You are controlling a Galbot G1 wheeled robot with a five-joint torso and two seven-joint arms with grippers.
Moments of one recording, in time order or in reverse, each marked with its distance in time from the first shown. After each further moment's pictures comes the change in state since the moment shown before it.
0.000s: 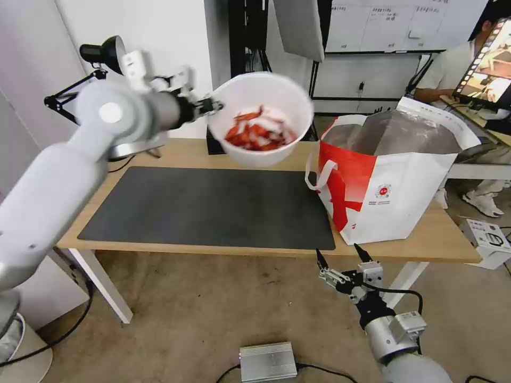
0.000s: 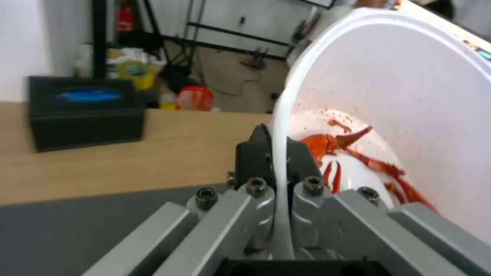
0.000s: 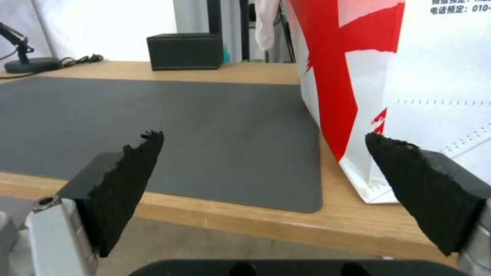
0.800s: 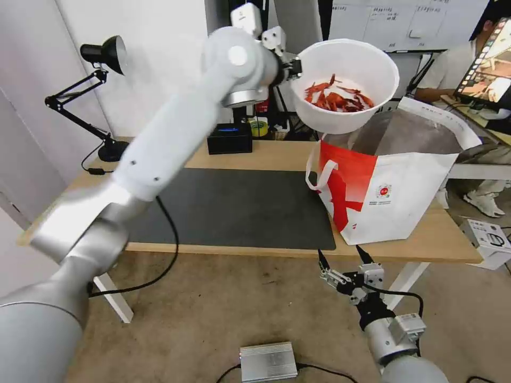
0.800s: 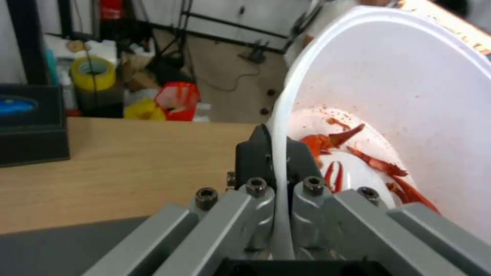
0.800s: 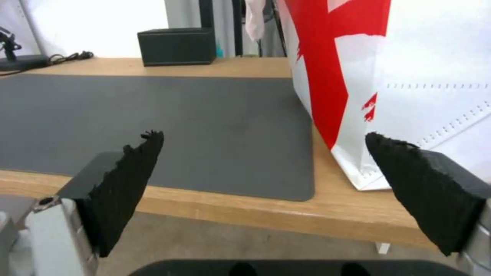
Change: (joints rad) left arm -0.259 -0.553 0.169 0.475 0.147 -0.047 -0.132; right arm -0.015 0.036 0.009 -0.010 -0.014 -0.001 0.002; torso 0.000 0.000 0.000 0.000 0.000
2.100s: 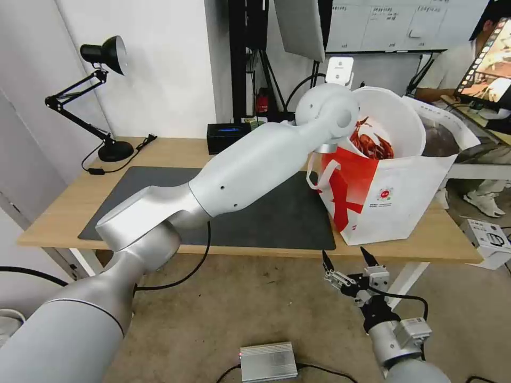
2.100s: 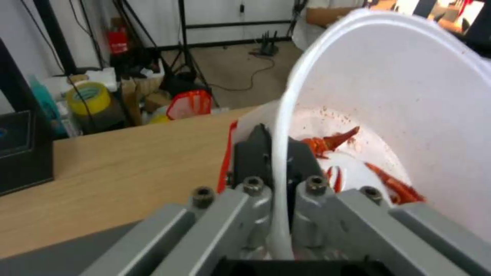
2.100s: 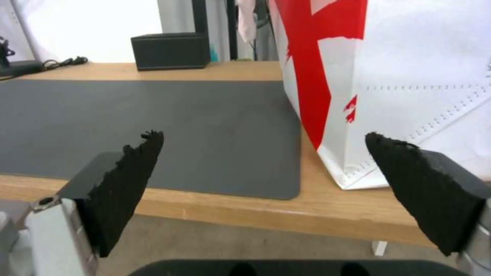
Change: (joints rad) left arm 0.017 -0.153 0.212 0.016 0.216 -0.051 -0.019; right arm -0.028 -0.006 0.026 -0.013 0.004 0.046 -0.007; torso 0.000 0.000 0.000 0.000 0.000
